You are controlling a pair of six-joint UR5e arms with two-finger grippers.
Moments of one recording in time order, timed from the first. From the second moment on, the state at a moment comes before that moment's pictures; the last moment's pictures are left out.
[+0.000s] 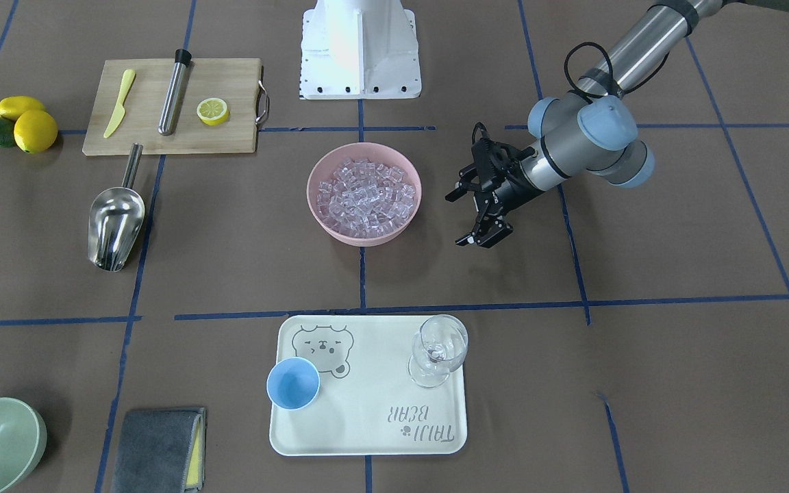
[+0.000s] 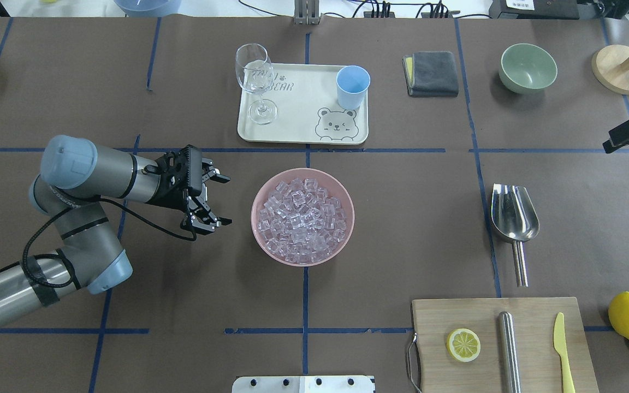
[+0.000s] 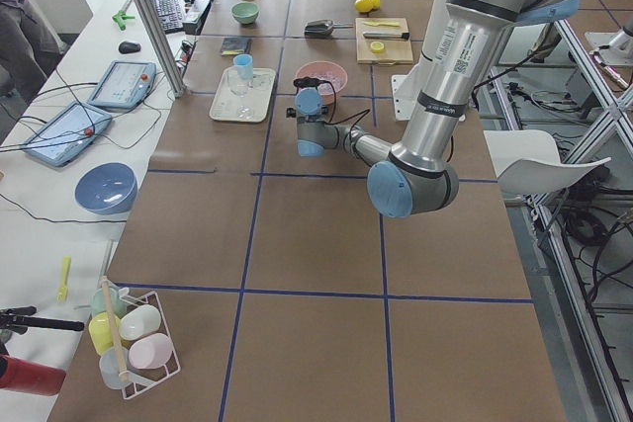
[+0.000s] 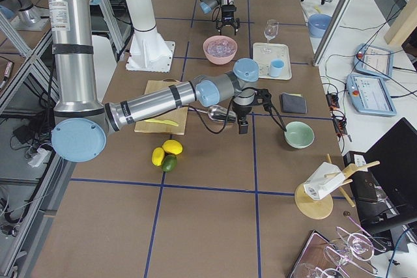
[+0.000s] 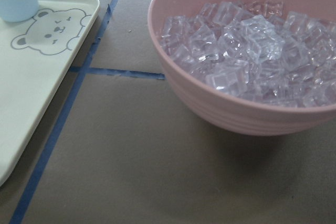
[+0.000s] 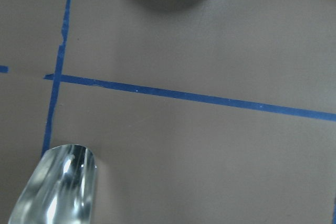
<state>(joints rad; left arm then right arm) -0.62 -2.00 -1.37 -2.82 -2.09 0.02 1.21 -1.53 1.88 -1.51 2.28 0.41</state>
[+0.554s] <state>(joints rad) -0.55 -2.03 -1.33 -2.89 -1.99 0.01 1.02 -1.58 2.02 -1.47 2.19 0.76</state>
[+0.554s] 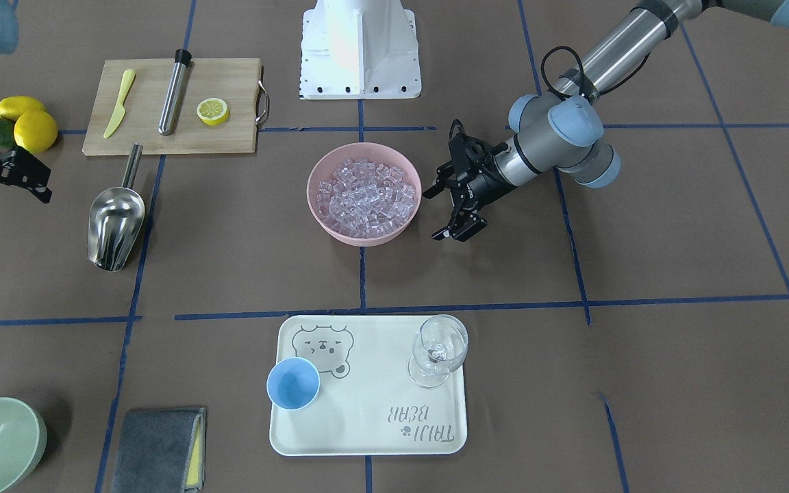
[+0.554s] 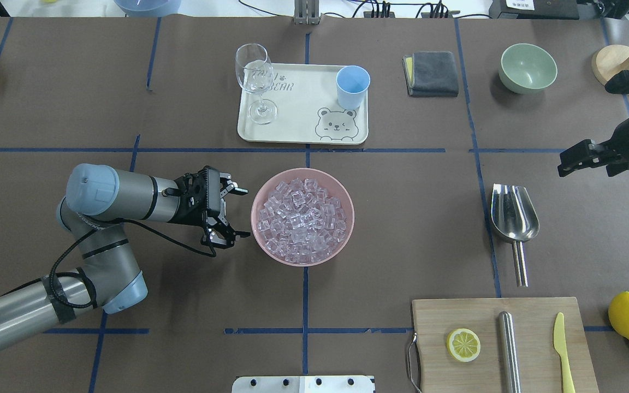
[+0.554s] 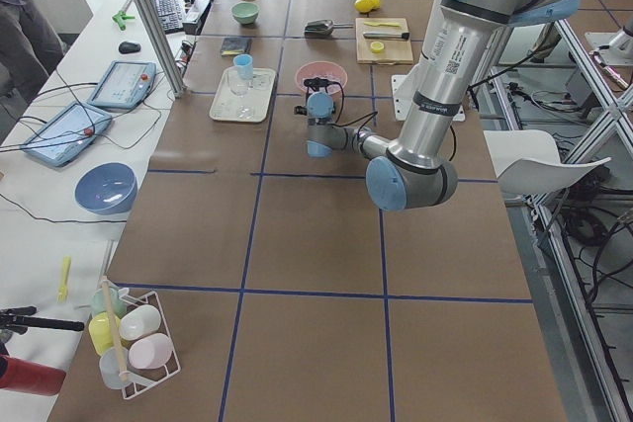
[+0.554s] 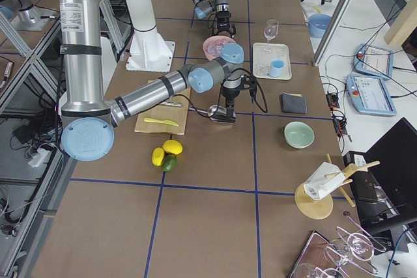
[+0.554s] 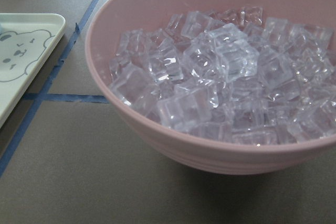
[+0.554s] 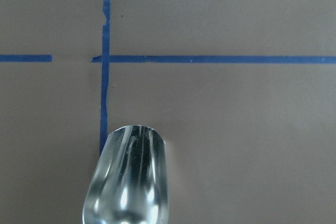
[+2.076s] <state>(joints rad) -0.55 -2.03 -1.33 -2.89 -1.99 0.00 0.54 -1.72 2.05 -1.22 1.96 1.24</state>
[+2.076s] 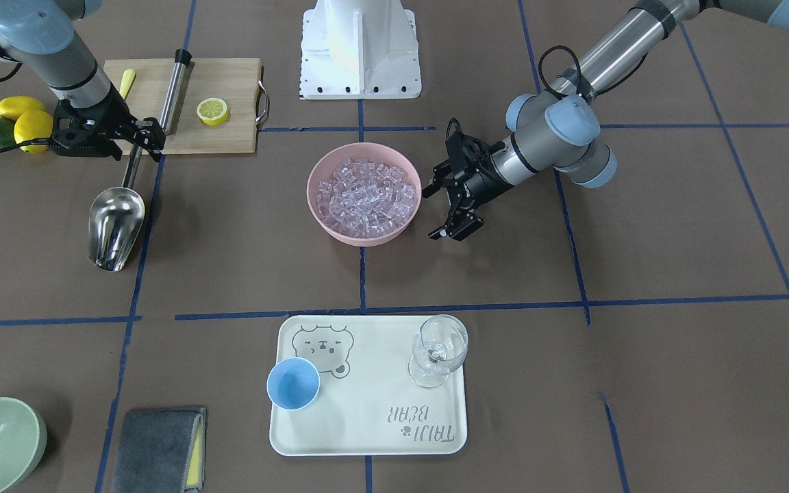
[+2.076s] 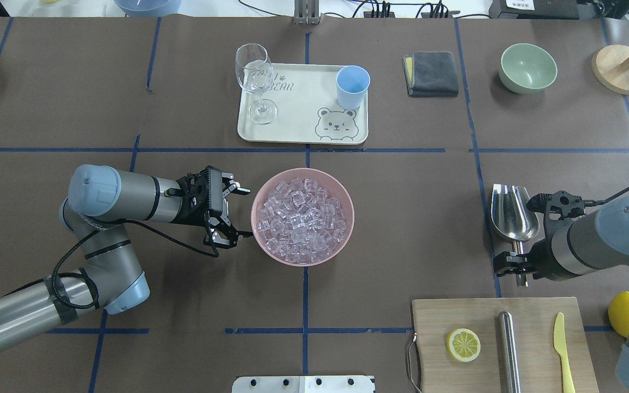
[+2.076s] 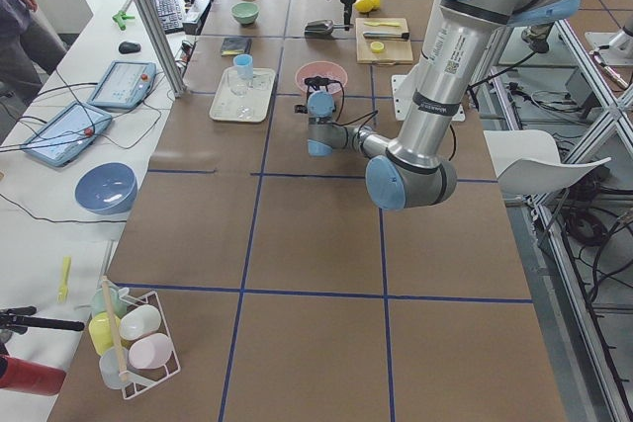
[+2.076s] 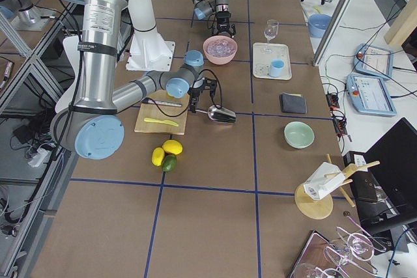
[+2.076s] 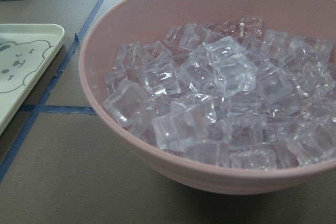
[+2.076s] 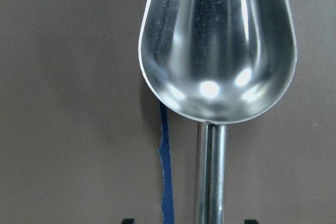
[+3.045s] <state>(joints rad) -0.55 -2.03 -1.33 -2.90 -1.99 0.00 0.52 -1.73 2.04 -1.23 1.95 1.24</state>
